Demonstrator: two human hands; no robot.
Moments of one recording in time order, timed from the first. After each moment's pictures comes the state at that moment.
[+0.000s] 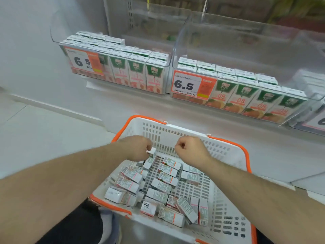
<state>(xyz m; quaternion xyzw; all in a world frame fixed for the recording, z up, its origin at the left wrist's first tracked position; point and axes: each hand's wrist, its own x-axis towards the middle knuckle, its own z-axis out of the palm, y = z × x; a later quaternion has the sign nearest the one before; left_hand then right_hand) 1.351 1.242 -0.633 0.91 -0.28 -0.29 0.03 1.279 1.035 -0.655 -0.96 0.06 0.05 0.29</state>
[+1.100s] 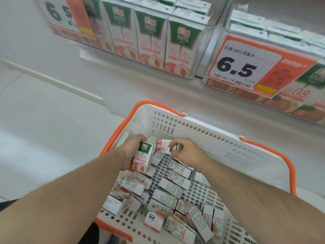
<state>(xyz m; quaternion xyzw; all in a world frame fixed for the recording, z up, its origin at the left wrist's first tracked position) 1.382 1.265 -0.742 0.63 0.29 -0.46 0.55 1.348 1.055 -0.767 -0.90 0.06 0.23 0.36</state>
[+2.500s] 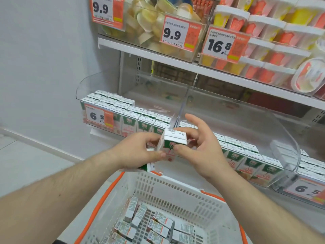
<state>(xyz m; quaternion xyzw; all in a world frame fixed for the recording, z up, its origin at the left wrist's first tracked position) 1.375 1.259 -0.477 0.83 -0.33 -0.10 0.43 1.299 1.073 -0.450 -0.83 -0.03 -0.14 0.54</state>
